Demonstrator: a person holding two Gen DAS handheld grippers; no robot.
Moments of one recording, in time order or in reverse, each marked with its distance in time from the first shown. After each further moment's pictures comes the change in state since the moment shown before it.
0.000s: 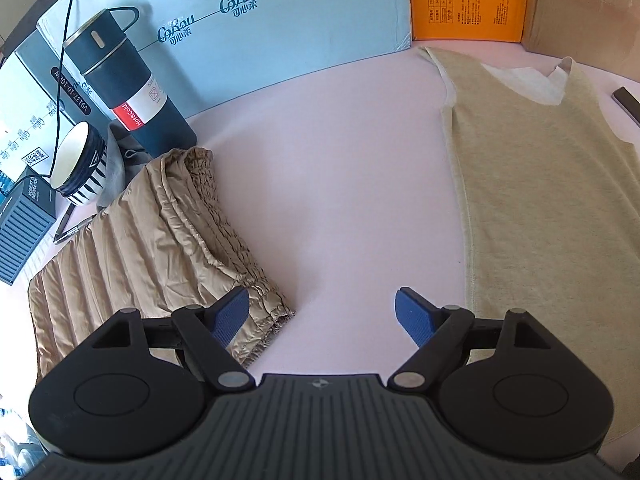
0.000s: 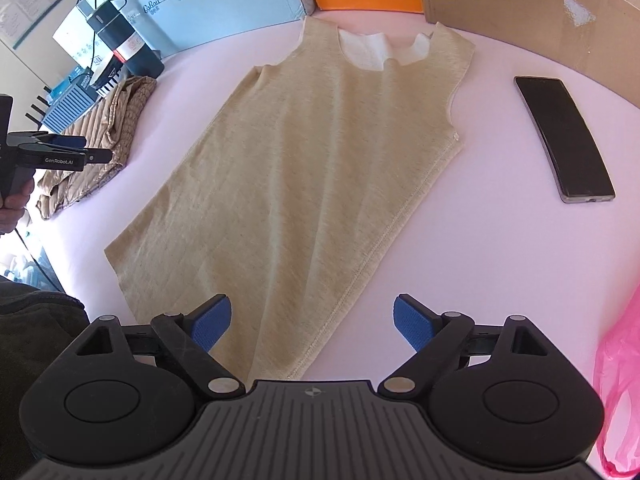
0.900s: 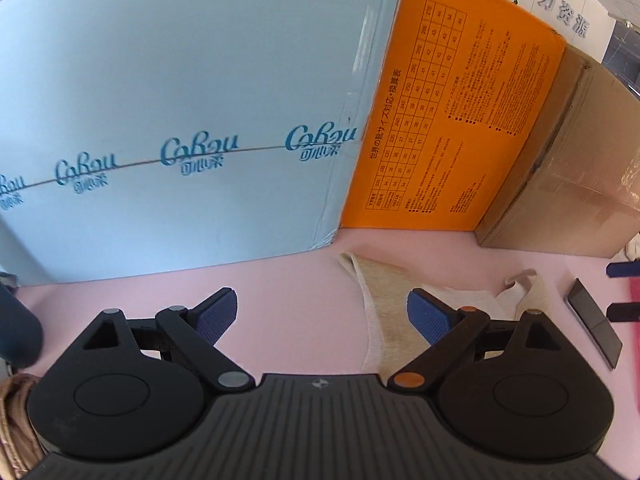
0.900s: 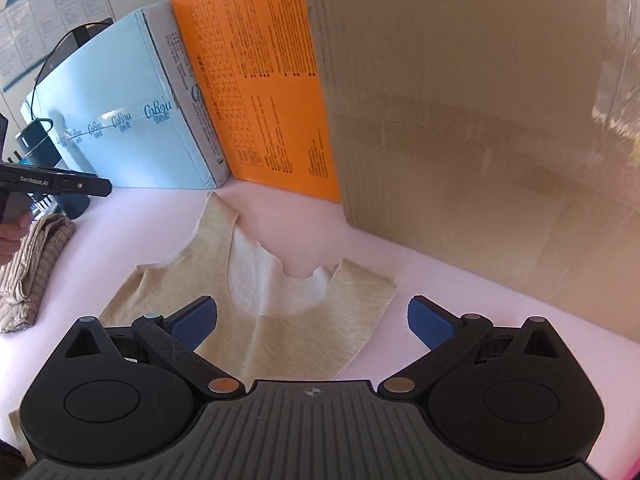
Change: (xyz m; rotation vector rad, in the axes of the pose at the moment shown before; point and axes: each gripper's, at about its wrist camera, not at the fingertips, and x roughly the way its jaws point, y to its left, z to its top) left arm 0.096 -0.024 0.199 -0.164 -0.219 -0.389; right arm 0.049 -0.107 0.182 -0.058 -0.296 -0.071
